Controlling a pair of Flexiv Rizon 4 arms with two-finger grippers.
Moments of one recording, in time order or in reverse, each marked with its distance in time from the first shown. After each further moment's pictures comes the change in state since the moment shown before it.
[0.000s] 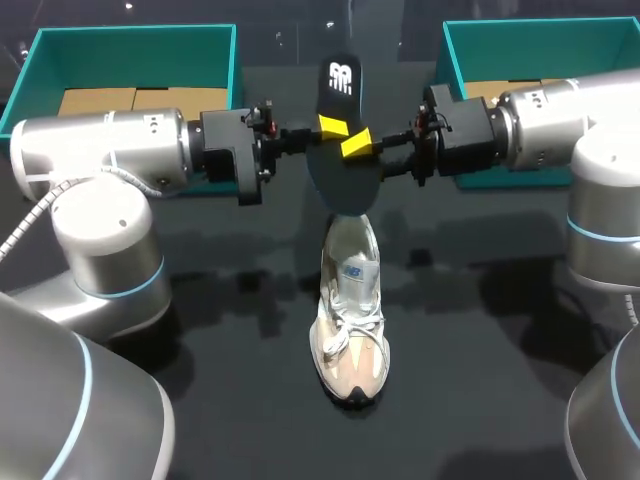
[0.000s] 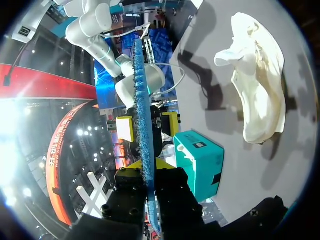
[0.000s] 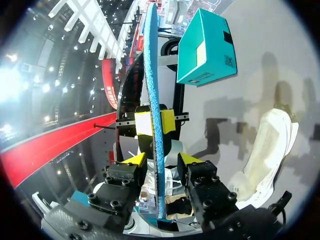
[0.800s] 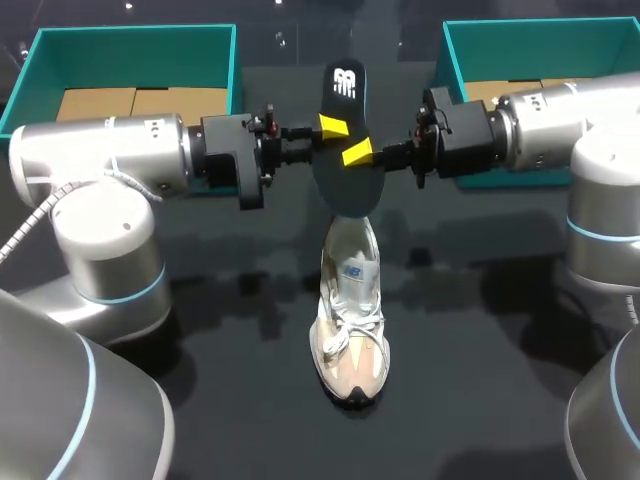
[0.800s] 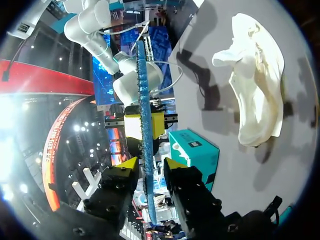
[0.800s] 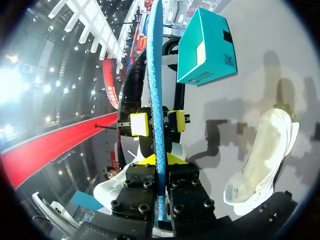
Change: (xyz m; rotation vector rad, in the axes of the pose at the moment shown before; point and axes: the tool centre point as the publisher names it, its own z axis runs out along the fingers) left arm 0.010 0.000 -0.004 -0.034 0.038 -0.043; right arm -0.004 0.001 -0.002 0.000 0.012 0.006
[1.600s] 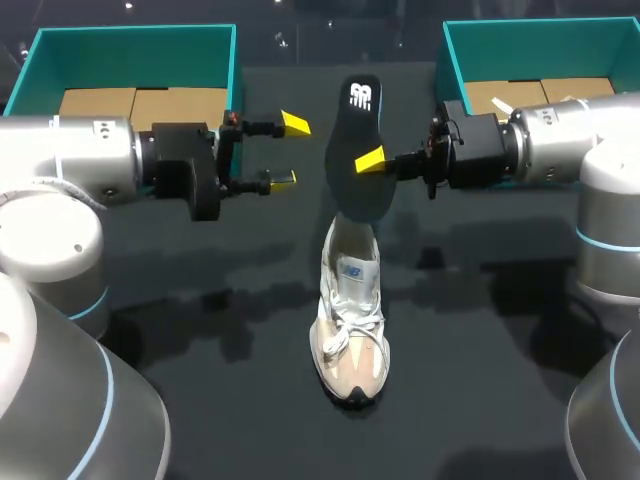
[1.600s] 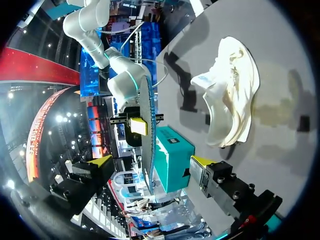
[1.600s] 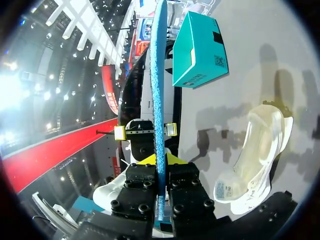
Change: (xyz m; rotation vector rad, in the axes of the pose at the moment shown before) left arm 0.009 -0.012 -0.060 -0.062 0.172 -0.058; right arm -0.018 0.000 -0.014 -0.036 0.000 0.028
